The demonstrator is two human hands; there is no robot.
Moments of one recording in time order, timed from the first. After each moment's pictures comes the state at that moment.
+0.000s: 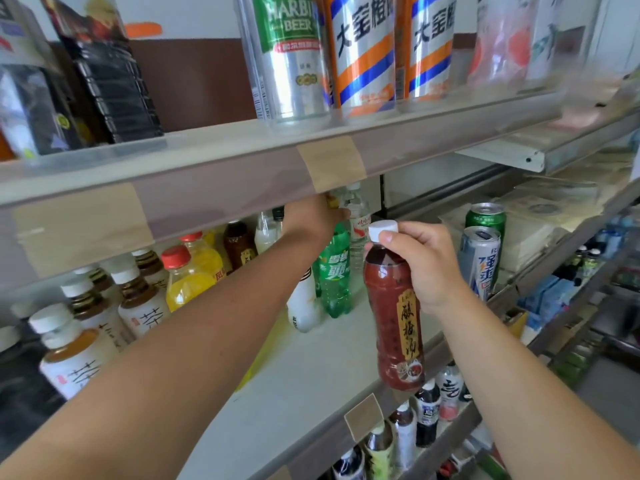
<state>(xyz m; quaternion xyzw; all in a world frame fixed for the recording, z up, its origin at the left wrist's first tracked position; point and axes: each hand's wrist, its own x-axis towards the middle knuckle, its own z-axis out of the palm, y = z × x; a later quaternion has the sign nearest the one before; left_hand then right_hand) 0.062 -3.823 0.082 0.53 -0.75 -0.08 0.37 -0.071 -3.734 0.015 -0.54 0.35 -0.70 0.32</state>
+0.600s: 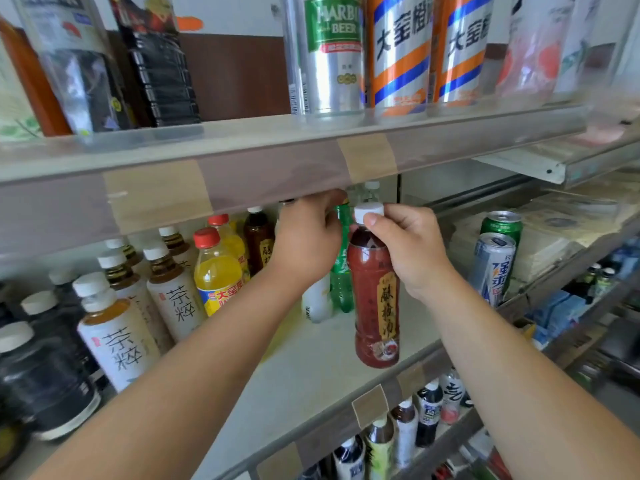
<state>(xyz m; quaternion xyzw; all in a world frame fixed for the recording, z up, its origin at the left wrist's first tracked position) 0.113 -3.743 0.078 0.42 -0.77 -0.03 0.47 -0.032 -3.736 0.041 -0.57 0.33 -0.69 0.30</state>
